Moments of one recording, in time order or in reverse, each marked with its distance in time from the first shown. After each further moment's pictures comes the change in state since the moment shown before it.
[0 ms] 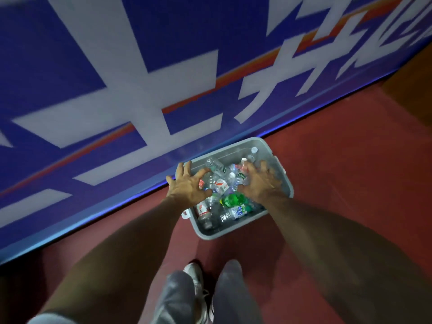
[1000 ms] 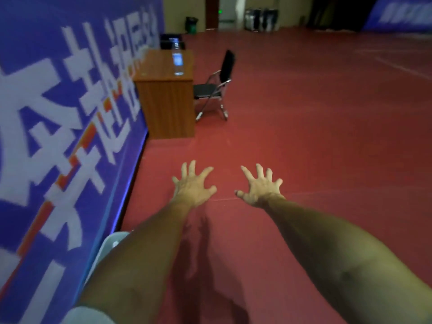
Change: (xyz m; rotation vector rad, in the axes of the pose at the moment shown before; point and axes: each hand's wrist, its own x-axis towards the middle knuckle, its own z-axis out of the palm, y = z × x) left_hand -0.316 0.411 -0.105 0.323 0.059 1.098; right_hand -0.508 0.217 -0.132 0.220 0.375 0.958
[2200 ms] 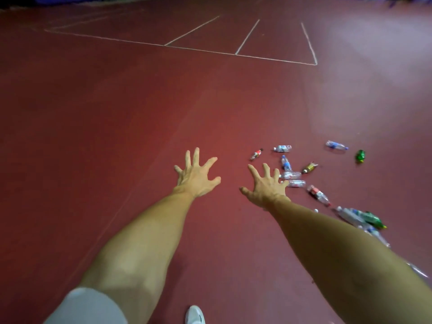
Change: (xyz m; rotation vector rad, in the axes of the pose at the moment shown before) left_hand 0.057 0.931 0.314 0.153 -0.352 1.183; right_hand -0.212 0.823 0.076 0.279 0.011 1.258
